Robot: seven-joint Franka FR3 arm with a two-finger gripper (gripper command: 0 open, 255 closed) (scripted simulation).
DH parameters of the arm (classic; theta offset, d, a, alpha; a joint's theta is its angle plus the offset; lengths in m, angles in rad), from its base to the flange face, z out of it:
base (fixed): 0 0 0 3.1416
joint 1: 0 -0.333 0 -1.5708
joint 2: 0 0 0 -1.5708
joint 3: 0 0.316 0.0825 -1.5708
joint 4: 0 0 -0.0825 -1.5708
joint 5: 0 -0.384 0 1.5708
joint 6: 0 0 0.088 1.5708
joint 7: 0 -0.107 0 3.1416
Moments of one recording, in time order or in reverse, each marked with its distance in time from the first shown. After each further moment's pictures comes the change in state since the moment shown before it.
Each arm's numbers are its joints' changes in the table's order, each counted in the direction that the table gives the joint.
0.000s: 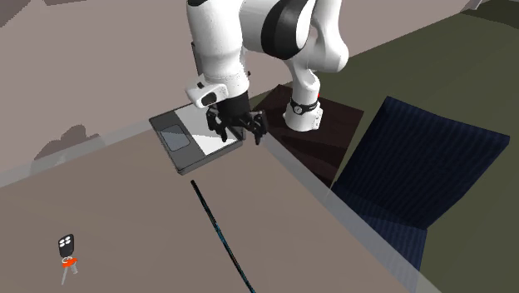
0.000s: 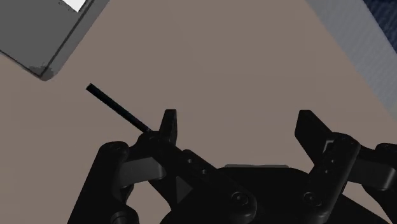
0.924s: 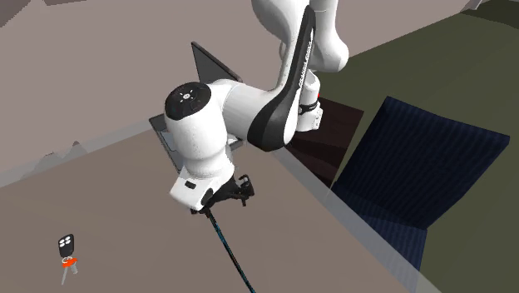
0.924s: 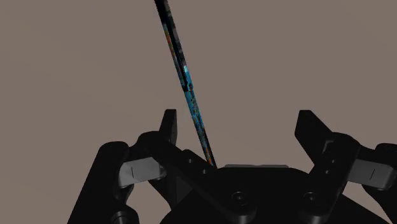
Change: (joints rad) arm -0.039 -0.521 0.050 -0.386 -0.038 -0.161 0.459
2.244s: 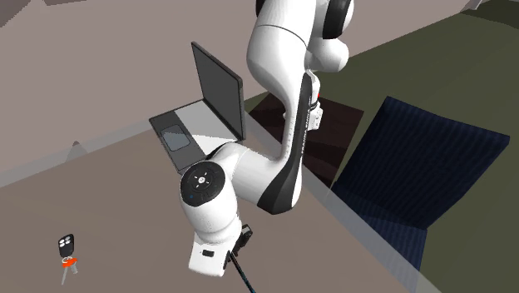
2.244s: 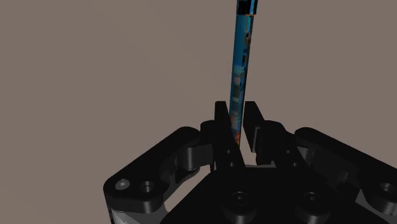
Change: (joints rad) arm -0.012 -0.318 0.066 -0.246 0.025 -0.095 0.184
